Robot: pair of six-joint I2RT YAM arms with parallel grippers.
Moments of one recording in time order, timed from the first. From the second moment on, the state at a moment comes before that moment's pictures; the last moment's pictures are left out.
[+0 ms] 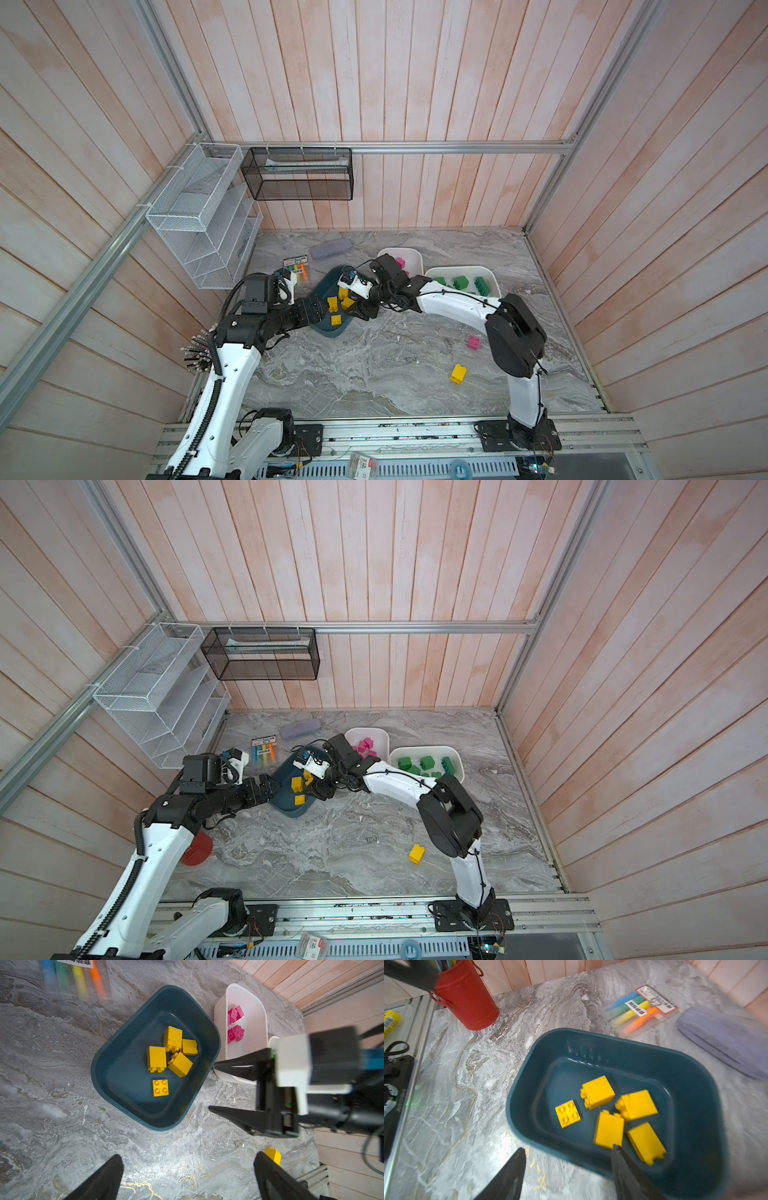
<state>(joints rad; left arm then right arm) -0.05 0.98 0.98 -0.86 0.39 -0.32 0.85 1.92 1.48 -0.26 -0.41 -0.24</state>
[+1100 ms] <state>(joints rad) -0.05 1.06 0.88 -0.71 0.58 -0.36 0.78 1.12 0.76 -0.99 0.04 0.81</state>
